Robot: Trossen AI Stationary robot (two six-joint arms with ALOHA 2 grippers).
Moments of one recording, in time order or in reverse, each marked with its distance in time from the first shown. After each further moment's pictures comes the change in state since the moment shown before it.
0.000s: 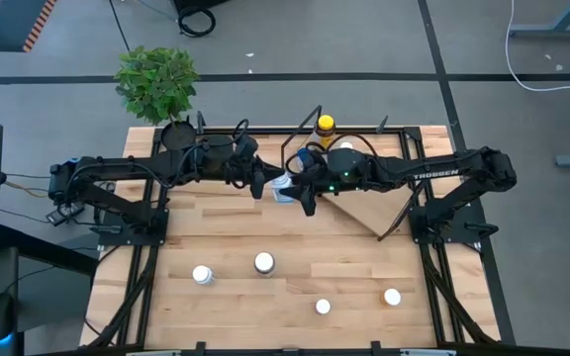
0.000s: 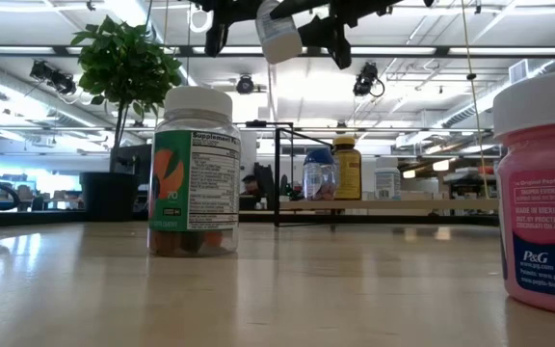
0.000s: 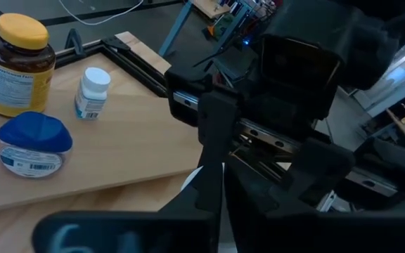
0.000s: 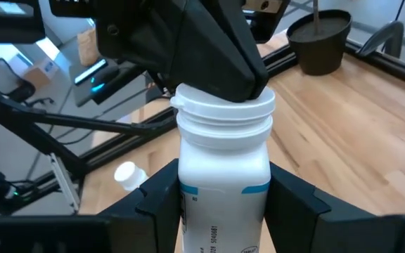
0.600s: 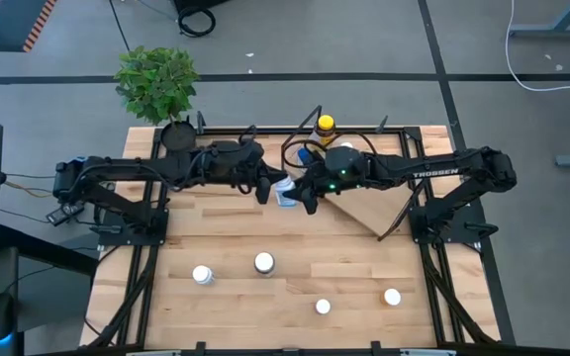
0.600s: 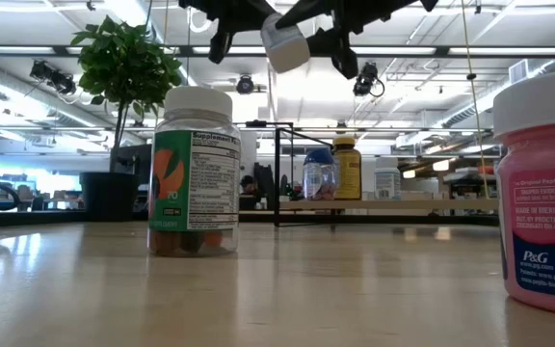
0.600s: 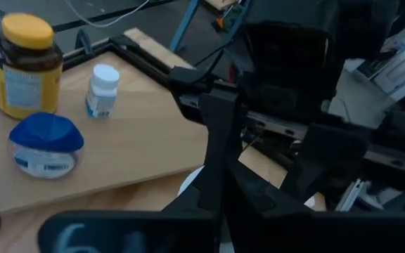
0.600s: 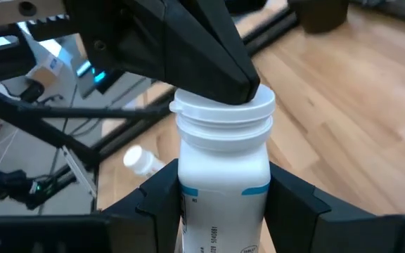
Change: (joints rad) left arm -0.052 0.046 0.000 0.001 -0.041 0.060; right arm -0.048 -0.002 0.000 -0.075 -0.073 0.116
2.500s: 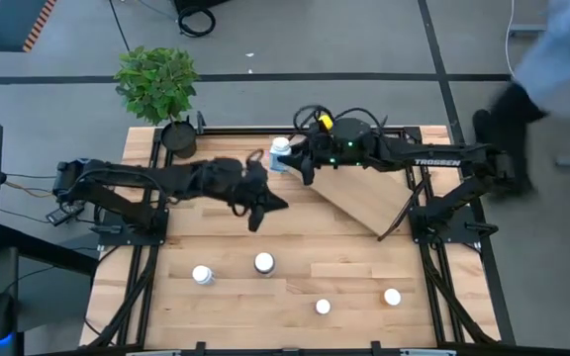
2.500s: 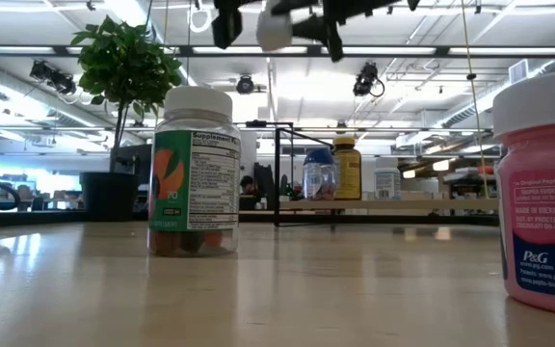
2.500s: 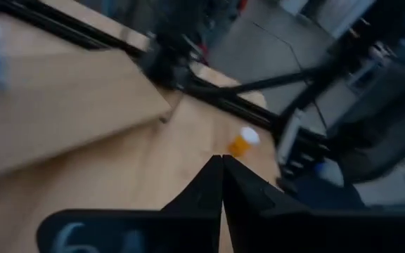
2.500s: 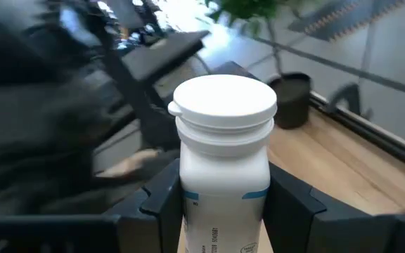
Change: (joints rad) left arm -0.061 -0.028 -0.002 0.014 0.129 0.094; right arm -0.099 0.001 0.088 0.092 -0.012 -0.142
